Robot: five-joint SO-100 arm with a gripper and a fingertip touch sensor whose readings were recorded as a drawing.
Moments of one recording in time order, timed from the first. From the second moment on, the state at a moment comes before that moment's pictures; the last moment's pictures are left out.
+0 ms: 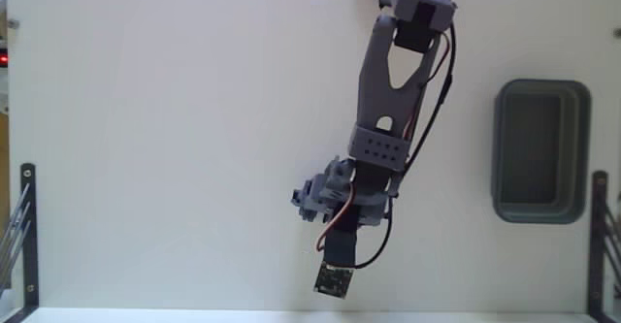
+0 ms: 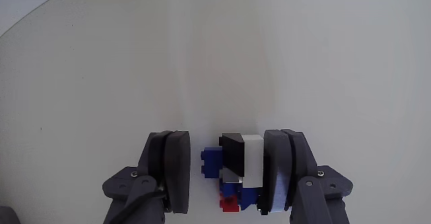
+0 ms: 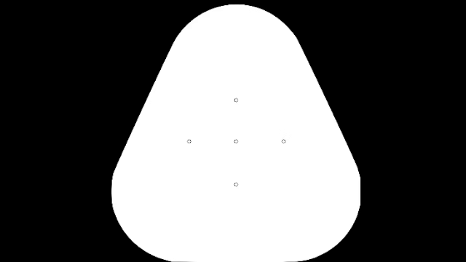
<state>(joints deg) 13.6 68.5 71.5 58.3 -0.3</state>
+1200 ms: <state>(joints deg) 13.6 68.5 71.5 58.3 -0.3</state>
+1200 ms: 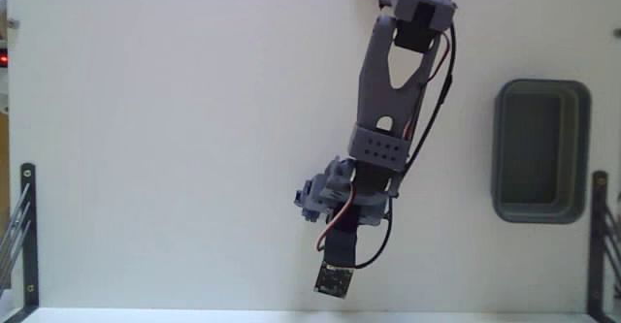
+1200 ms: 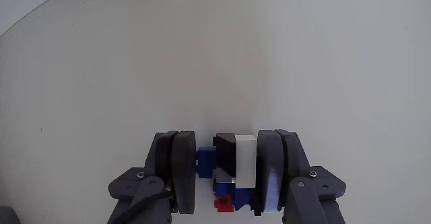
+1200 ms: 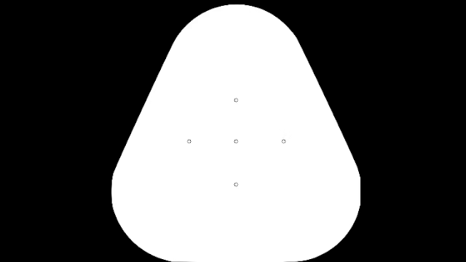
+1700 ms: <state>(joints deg) 13.6 68.5 71.5 58.3 -0.3</state>
